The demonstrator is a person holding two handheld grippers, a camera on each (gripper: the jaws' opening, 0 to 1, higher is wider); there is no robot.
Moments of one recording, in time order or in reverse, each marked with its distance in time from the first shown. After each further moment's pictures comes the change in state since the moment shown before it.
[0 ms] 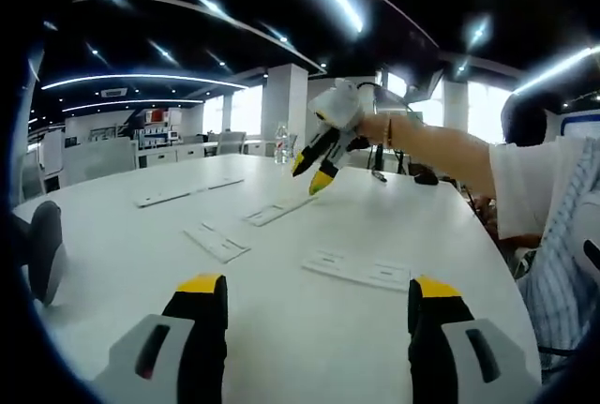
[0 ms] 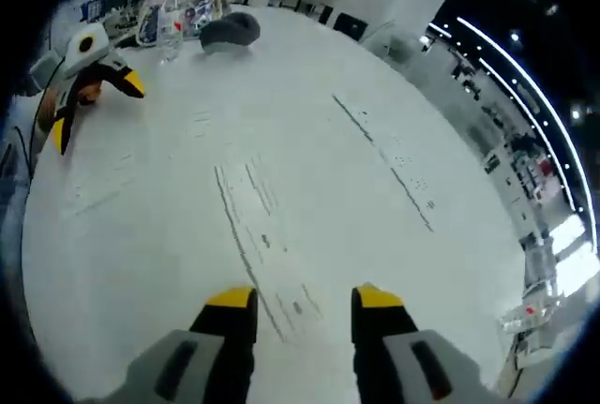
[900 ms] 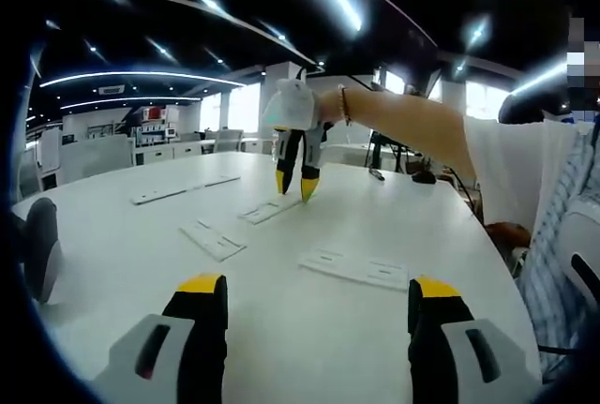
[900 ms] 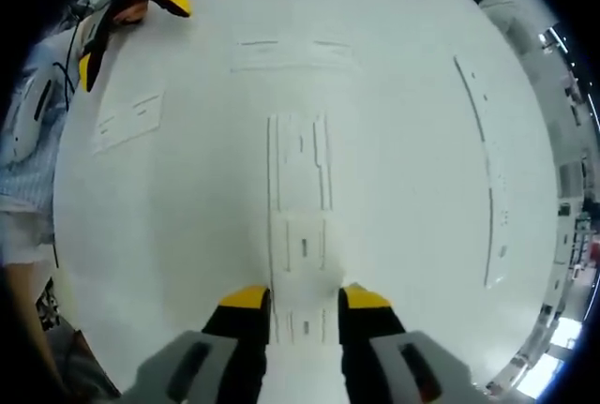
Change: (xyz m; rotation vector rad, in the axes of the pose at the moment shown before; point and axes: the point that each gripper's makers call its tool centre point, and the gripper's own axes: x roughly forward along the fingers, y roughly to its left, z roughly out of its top) left arm 0.001 -0.002 -0.002 -0.006 0.008 -0.014; right arm 0.034 0.015 -0.002 -0.439 0.465 0.379
